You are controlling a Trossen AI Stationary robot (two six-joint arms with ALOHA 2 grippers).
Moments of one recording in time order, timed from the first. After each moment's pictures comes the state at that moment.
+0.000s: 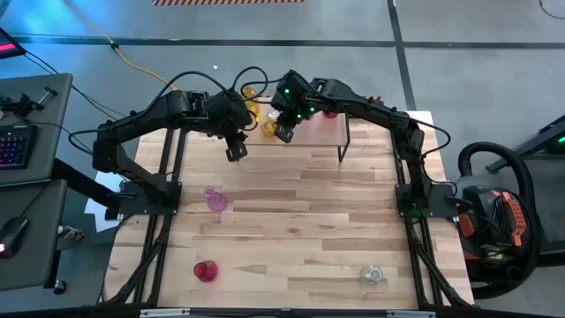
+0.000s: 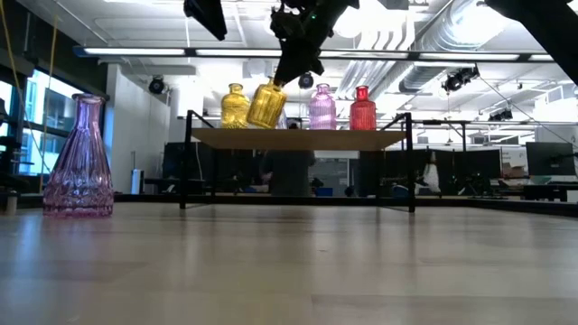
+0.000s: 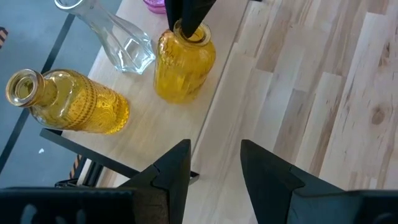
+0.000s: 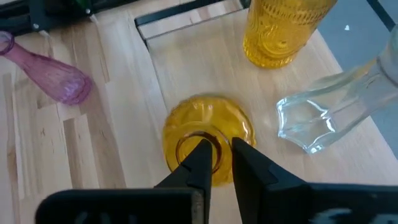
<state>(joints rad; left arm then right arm) 0.25 1.48 1.76 -1.29 -0.23 0.00 -0.38 2.04 2.18 -1.02 -0.08 -0.03</state>
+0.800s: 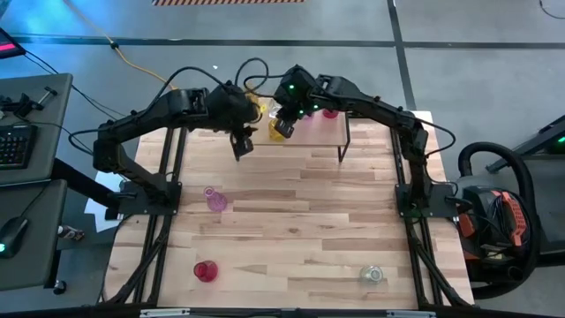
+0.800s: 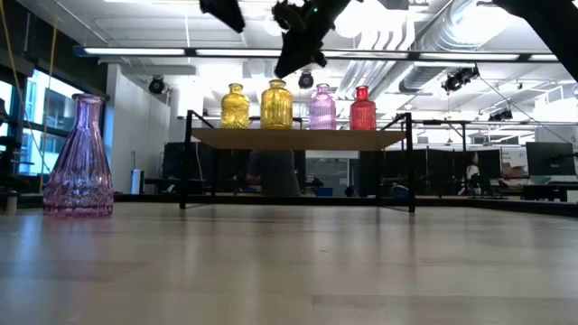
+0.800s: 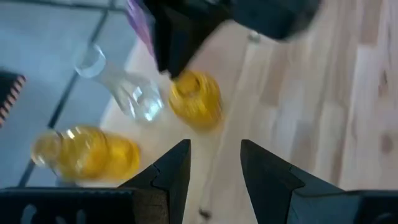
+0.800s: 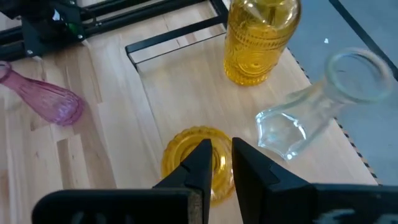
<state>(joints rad) 0.27 1.48 1.76 -1.13 -0.23 0.12 -0.39 2.01 2.18 -0.99 -0.03 0.00</state>
